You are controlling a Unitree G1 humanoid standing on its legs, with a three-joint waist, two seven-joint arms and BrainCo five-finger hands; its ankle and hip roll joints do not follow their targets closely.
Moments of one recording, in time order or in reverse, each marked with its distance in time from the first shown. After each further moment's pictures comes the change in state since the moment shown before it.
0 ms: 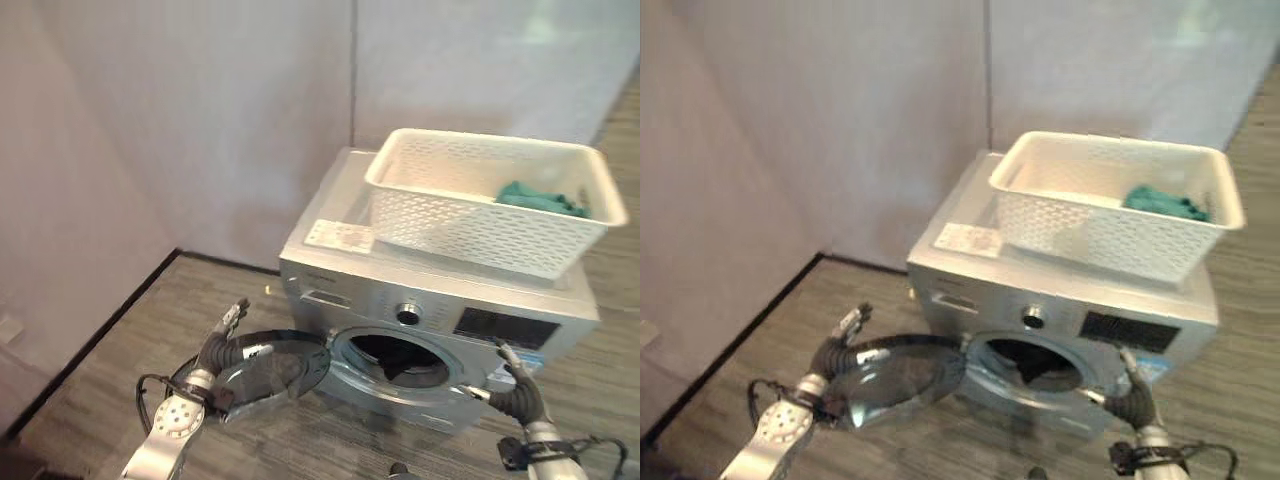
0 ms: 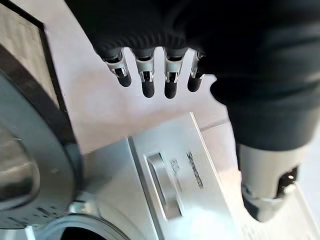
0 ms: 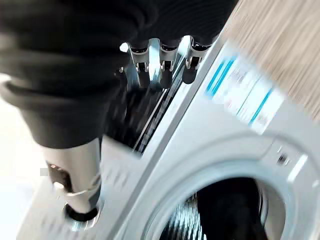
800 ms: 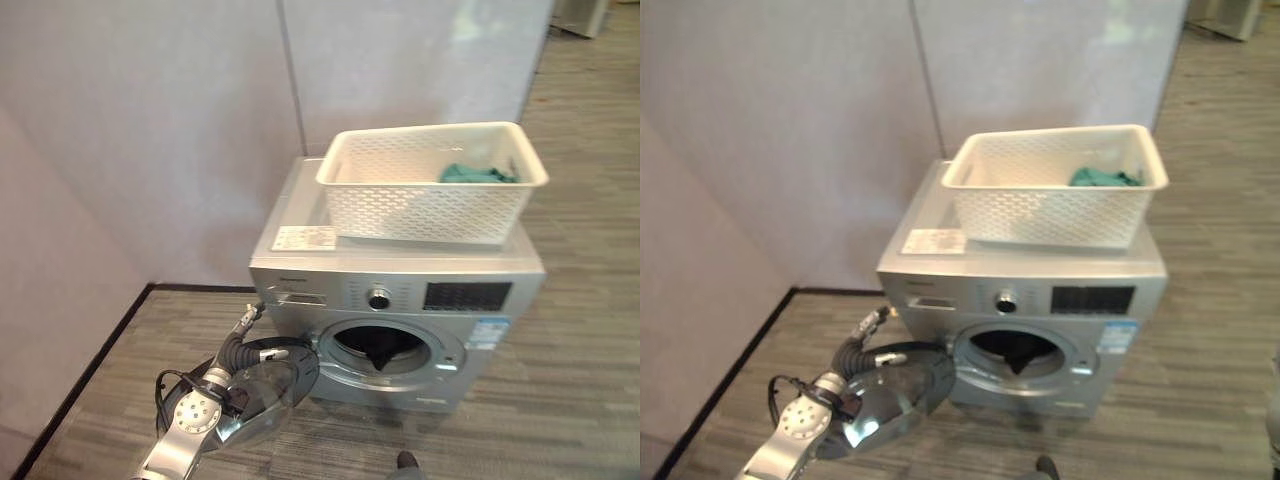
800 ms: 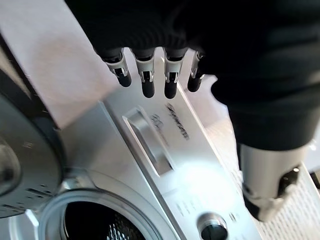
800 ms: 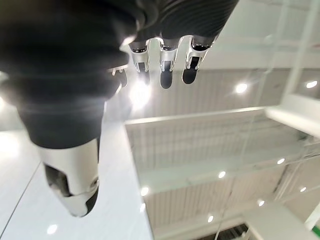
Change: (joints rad) left arm -0.035 -0.044 -0.038 0.048 0.113 -0.006 -0.052; right arm -0.384 -0.413 -0.540 -0.208 -0.517 0.186 -0.439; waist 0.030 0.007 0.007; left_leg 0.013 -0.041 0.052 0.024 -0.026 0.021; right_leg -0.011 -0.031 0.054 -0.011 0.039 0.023
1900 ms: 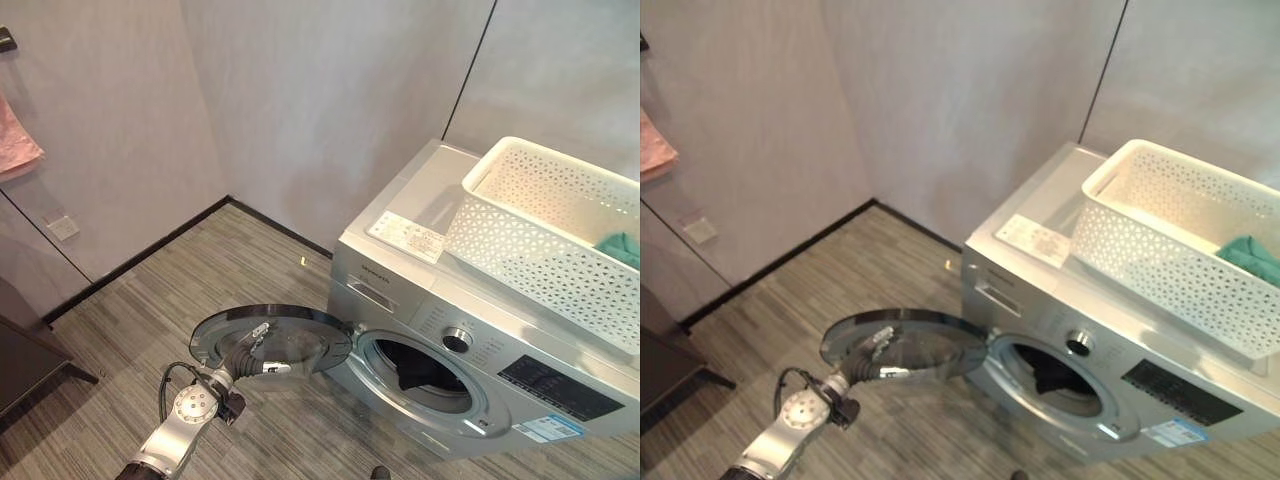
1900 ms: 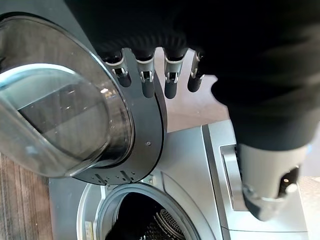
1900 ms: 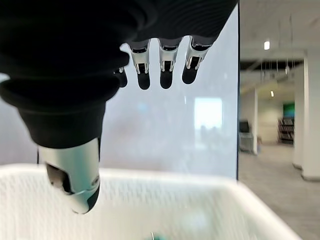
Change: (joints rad) left arm -0.073 0.086 -0.093 0.112 -0.092 0.073 -0.143; right arm -0.795 -0.575 1.014 1.104 0.474 -0.085 0.678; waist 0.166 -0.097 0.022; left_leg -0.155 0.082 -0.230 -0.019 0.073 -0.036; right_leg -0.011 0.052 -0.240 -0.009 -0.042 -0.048
